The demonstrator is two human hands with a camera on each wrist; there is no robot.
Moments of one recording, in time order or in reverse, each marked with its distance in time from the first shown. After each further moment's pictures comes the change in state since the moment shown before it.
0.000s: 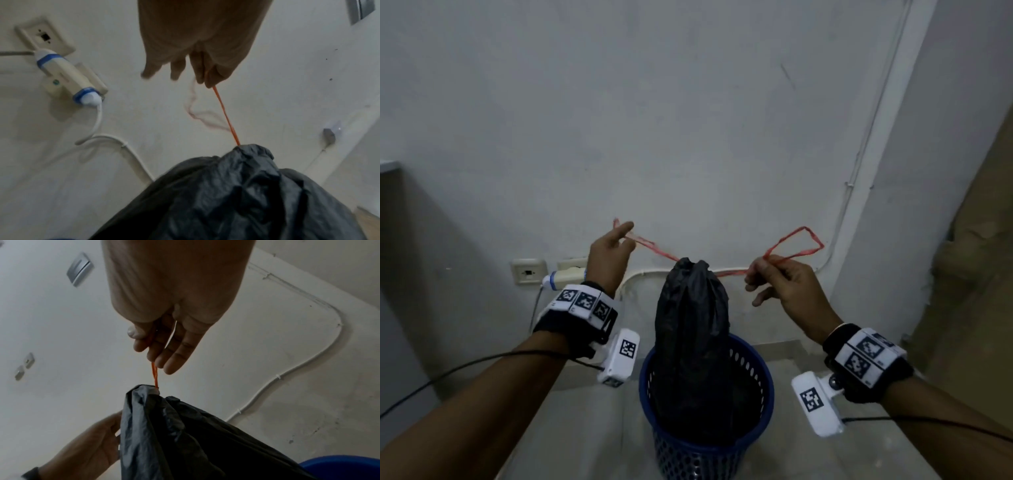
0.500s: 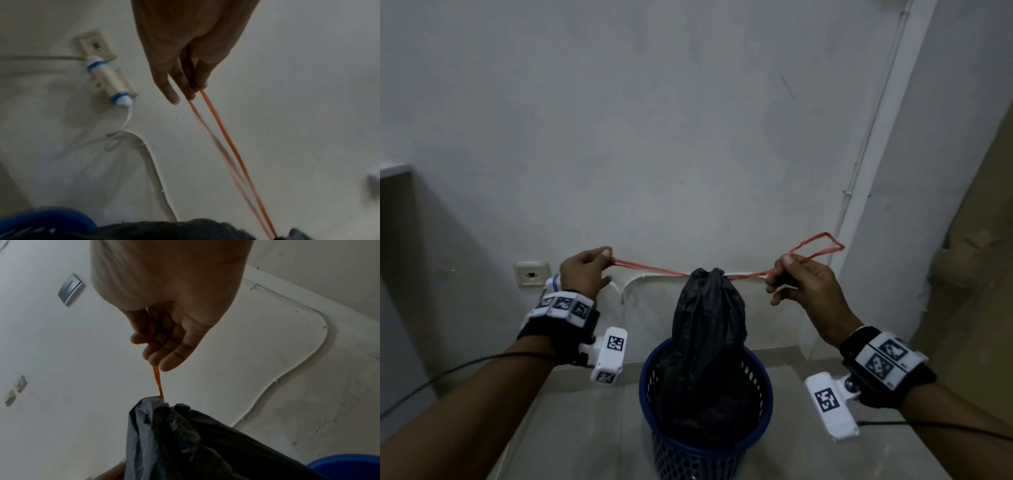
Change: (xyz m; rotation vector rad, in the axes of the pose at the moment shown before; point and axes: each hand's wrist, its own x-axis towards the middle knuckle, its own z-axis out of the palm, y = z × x) left_hand 0.004 -0.032 -0.032 -0.232 0.167 -0.225; right_hand -0.009 -0.018 -0.019 0.149 0.057 0.074
